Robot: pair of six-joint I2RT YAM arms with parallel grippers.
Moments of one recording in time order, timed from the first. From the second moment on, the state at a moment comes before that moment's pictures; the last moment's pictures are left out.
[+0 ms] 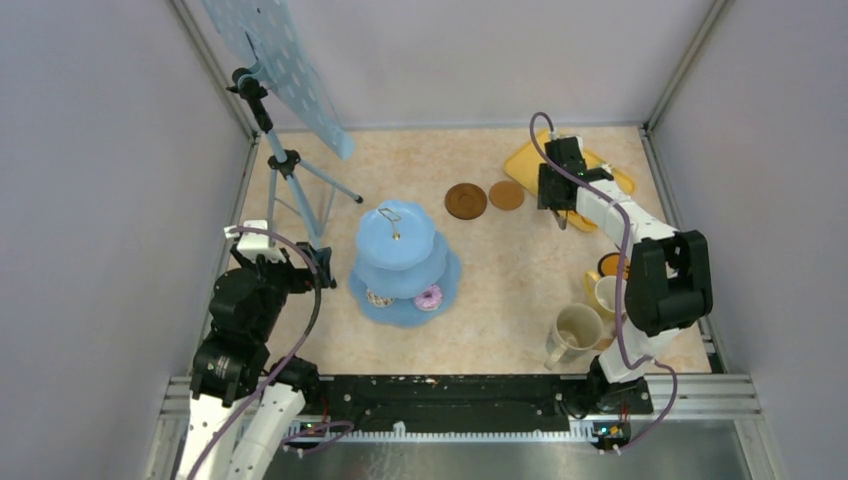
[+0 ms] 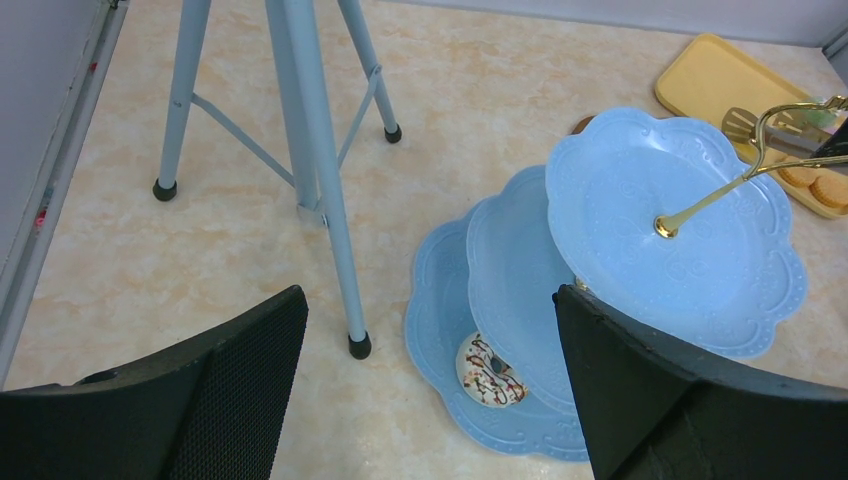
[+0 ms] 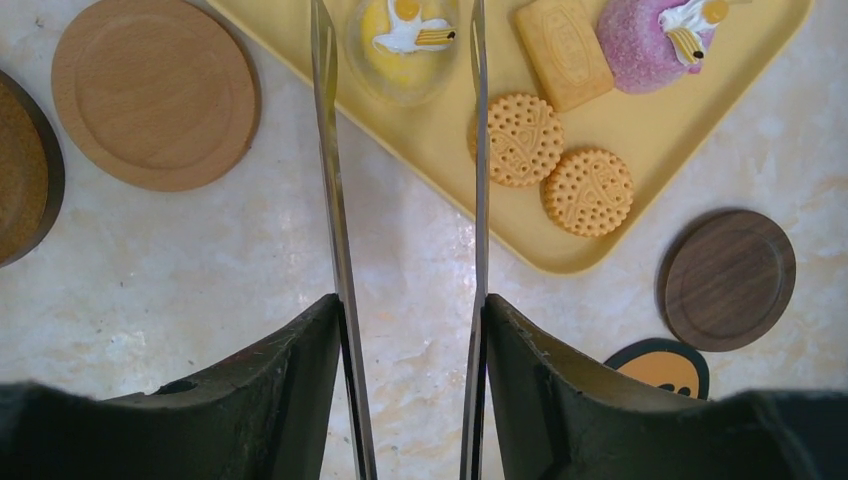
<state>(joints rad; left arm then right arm) -0.23 0.37 0.78 -0.59 -0.08 -0.22 0.24 1.69 1.28 -0.50 0.33 0.20</state>
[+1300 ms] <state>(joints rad) -0.15 0.48 0.78 -0.61 -0.08 -0.23 0.58 1.08 0.89 -0.31 -0.15 0.29</state>
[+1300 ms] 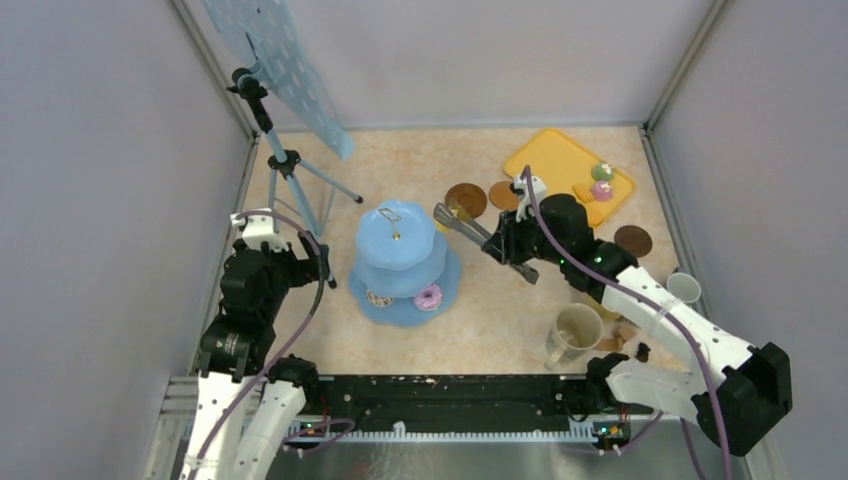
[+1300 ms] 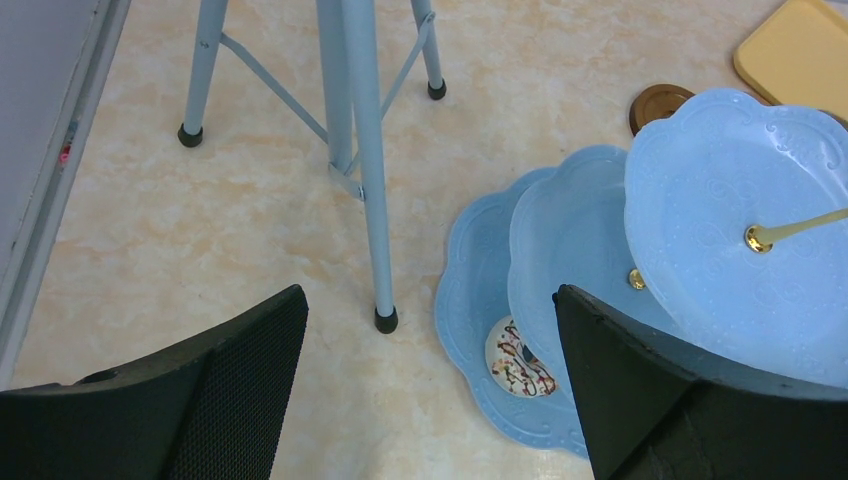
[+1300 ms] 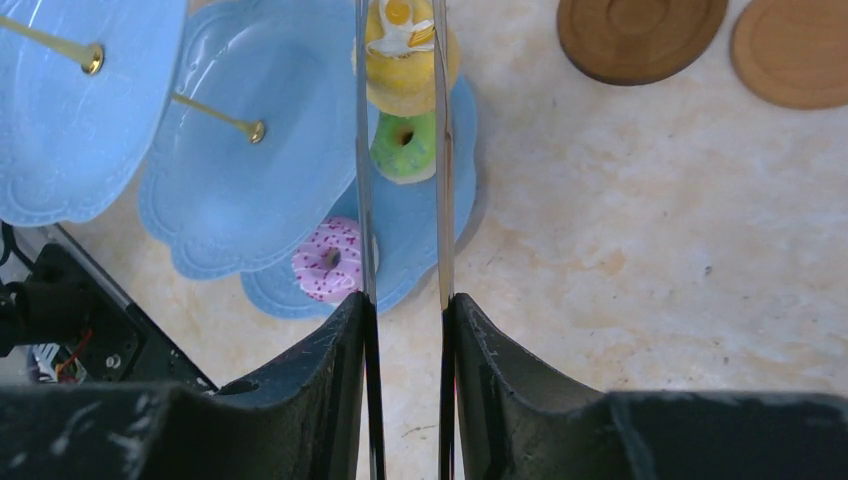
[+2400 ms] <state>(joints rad) -0.12 0.53 0.79 -0.61 -0.04 -0.23 0.72 1.12 0.81 -0.15 -0.21 0.34</state>
